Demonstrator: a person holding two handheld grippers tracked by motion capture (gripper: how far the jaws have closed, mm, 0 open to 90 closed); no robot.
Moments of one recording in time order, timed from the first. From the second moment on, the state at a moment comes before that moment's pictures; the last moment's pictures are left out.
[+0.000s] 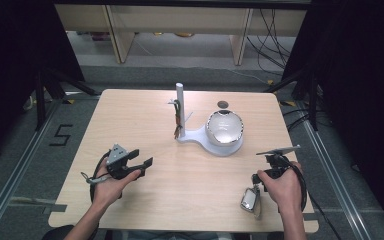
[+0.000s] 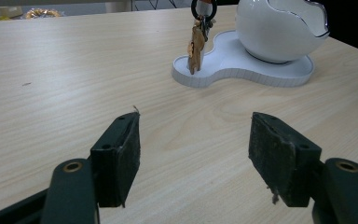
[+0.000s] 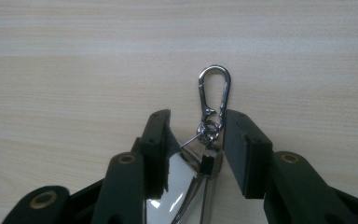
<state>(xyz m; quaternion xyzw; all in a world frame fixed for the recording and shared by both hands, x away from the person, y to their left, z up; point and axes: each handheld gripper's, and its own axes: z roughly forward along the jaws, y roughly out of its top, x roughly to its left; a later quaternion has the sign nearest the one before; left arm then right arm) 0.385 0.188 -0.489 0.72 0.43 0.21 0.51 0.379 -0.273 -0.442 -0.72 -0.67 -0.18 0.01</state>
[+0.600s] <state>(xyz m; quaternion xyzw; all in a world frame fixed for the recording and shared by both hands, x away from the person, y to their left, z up) 0.384 0.188 -0.491 0.72 0.43 0.20 0.52 0.409 -0.276 -0.452 -0.70 -0.70 -0.09 0.01</state>
